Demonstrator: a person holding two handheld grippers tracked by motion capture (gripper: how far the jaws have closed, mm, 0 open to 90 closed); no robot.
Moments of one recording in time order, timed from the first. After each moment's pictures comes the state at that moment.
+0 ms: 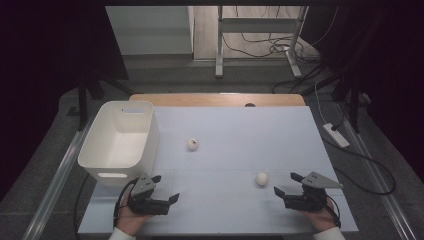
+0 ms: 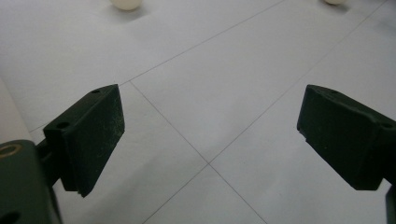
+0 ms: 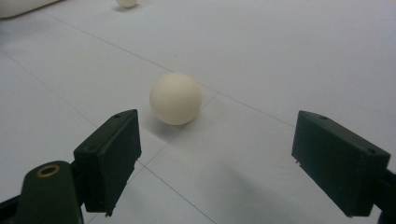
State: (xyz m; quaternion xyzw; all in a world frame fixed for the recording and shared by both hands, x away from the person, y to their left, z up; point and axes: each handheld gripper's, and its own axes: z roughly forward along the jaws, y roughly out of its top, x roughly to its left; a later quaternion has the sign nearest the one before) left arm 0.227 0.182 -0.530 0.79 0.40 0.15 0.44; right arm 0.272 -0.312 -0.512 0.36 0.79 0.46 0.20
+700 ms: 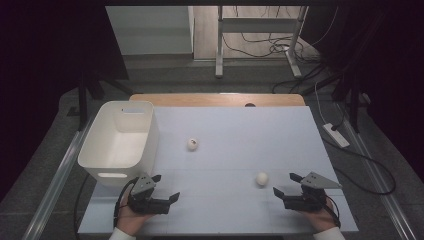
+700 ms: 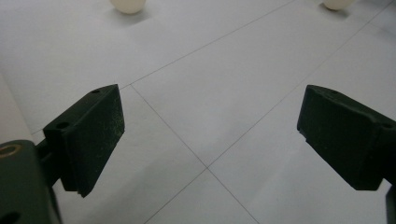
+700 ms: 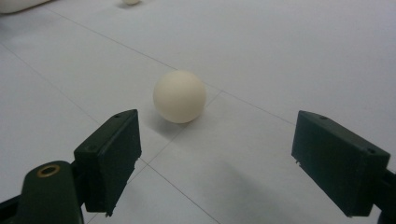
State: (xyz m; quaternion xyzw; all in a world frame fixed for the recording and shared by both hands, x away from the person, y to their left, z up) left arm 0.227 0.180 -0.527 0.78 0.41 0.15 0.44; right arm 0.271 -0.311 -0.513 0.36 0.79 0.45 0.19
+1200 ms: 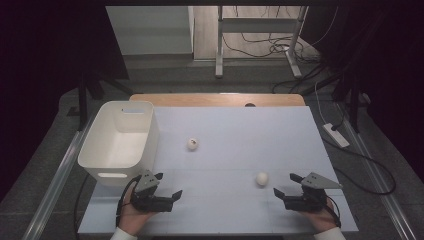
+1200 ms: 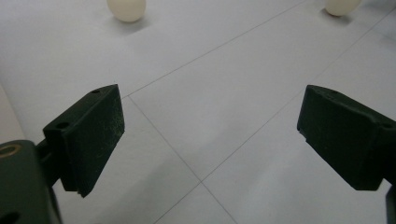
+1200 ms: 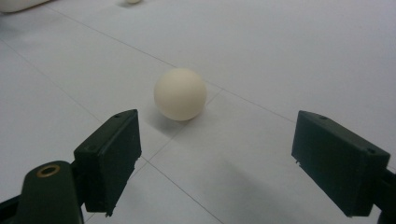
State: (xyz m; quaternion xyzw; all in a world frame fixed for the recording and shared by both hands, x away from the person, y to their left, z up) left arm 0.230 0.170 -0.516 0.79 0.41 0.15 0.43; right arm 0.271 -0.313 -0.514 0.36 0.79 0.45 0.19
